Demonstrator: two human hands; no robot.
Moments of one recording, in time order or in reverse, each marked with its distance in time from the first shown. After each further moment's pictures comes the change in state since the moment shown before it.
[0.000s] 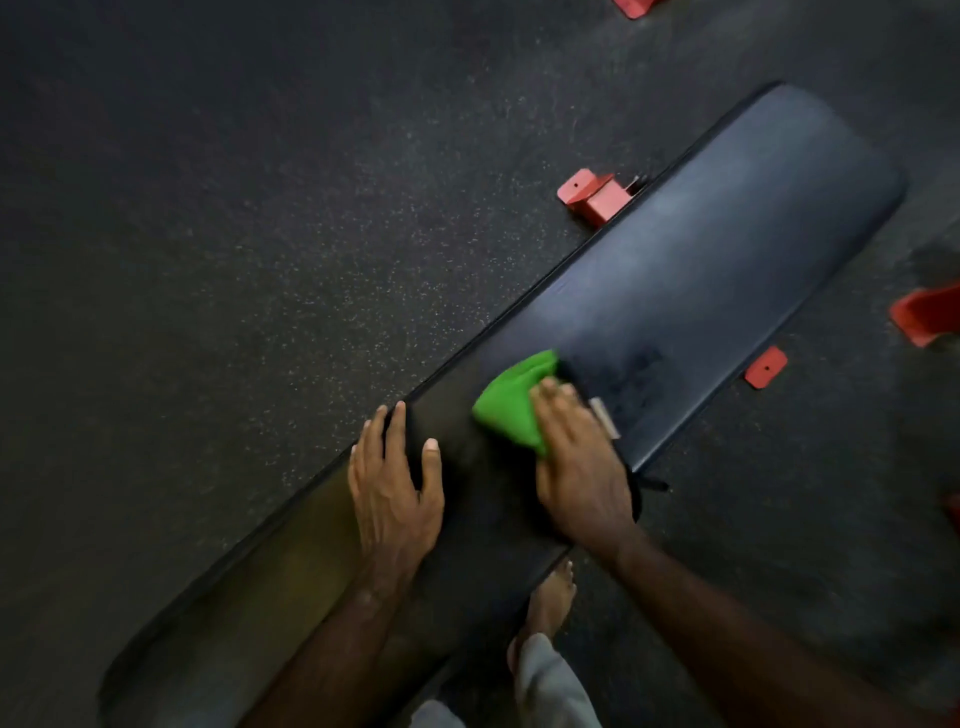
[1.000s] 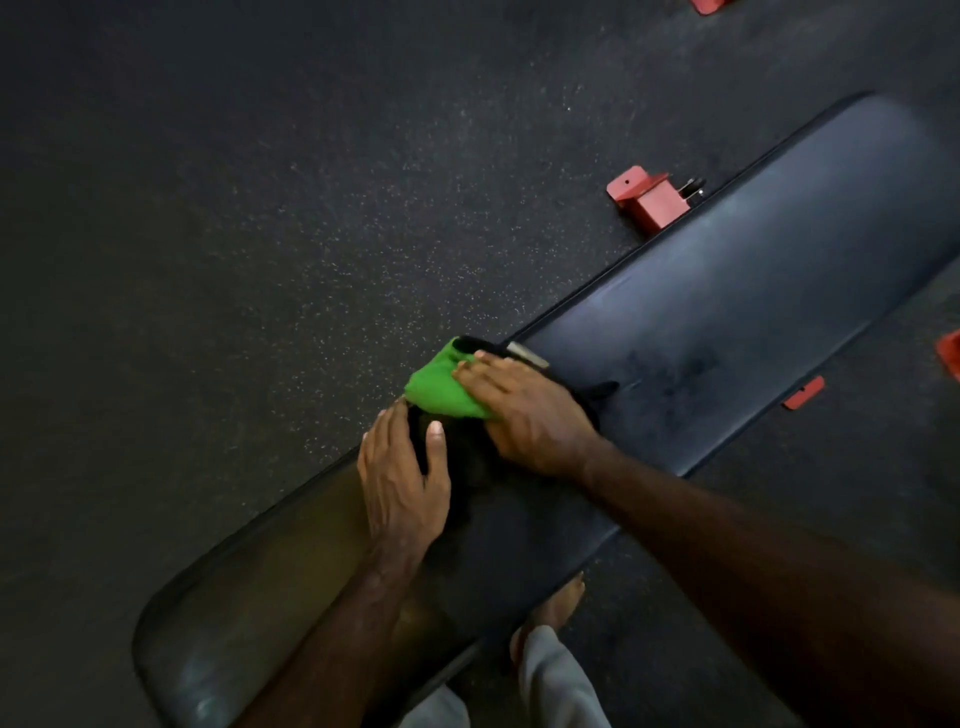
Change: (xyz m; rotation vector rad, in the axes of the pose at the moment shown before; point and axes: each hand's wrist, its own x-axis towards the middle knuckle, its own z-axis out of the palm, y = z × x) left_hand -0.002 -0.032 -0.014 -0.080 0.077 -0.127; right_hand 0.079 -0.068 0.028 -0.075 -0.268 -0.529
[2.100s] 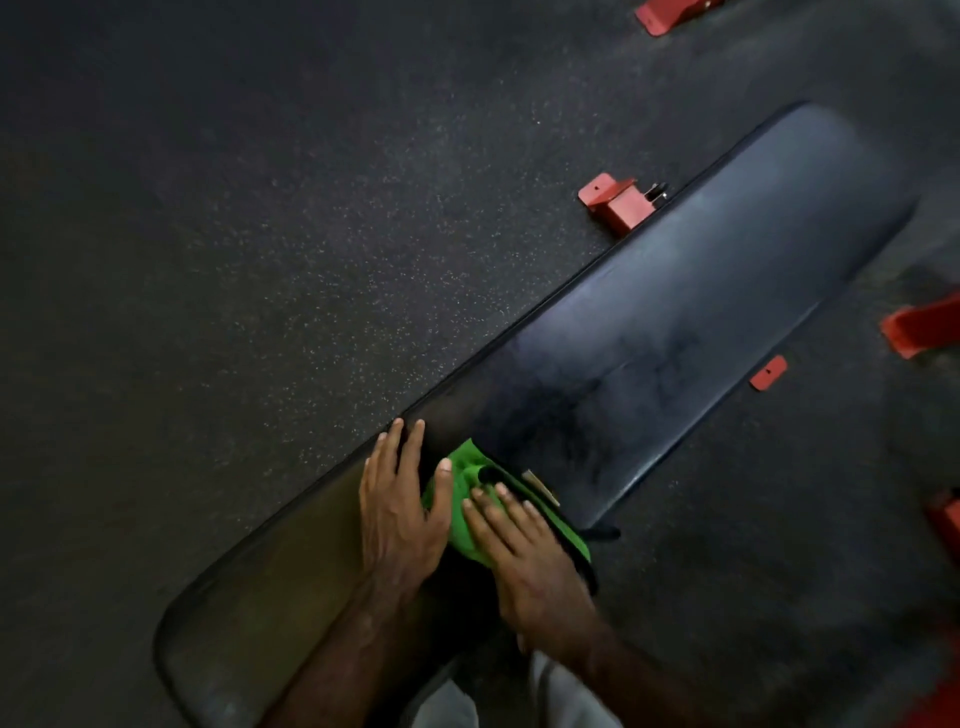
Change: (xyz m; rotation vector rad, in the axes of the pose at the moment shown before) left_hand -0.032 -0.032 -0.036 -0.017 -0.202 0.139; right_hand -0.140 -0.123 0.073 0.060 -0.017 0.239
